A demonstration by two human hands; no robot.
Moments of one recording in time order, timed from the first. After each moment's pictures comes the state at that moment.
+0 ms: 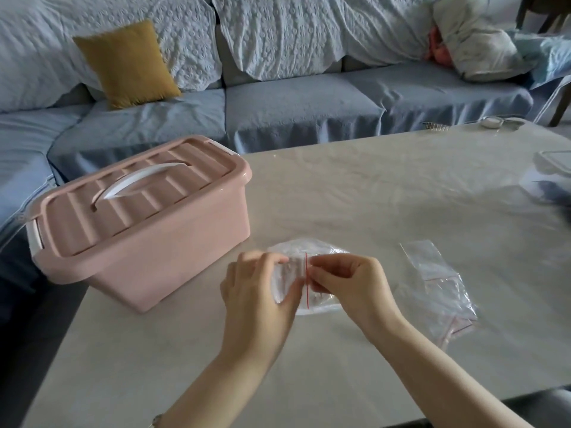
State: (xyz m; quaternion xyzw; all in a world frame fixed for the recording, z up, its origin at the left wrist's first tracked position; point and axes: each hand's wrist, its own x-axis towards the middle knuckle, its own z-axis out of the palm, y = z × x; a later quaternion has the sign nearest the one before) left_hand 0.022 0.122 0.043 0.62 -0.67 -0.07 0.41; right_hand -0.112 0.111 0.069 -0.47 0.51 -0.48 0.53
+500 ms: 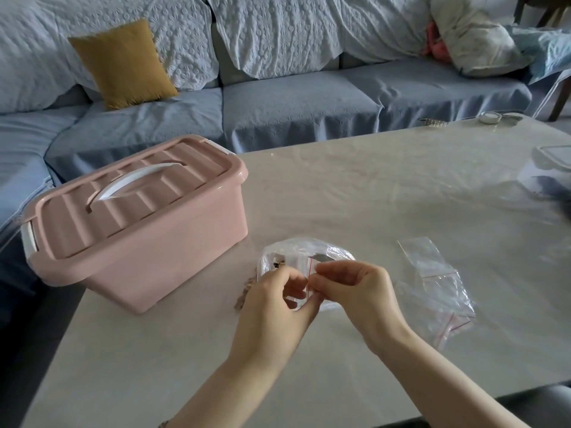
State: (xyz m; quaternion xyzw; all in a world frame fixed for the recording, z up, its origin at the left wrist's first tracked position) left_hand 0.004 0.132 0.053 0.61 -0.64 -0.28 0.38; right_hand -0.118 0.118 0.061 -0.43 0.53 -0.51 0.53
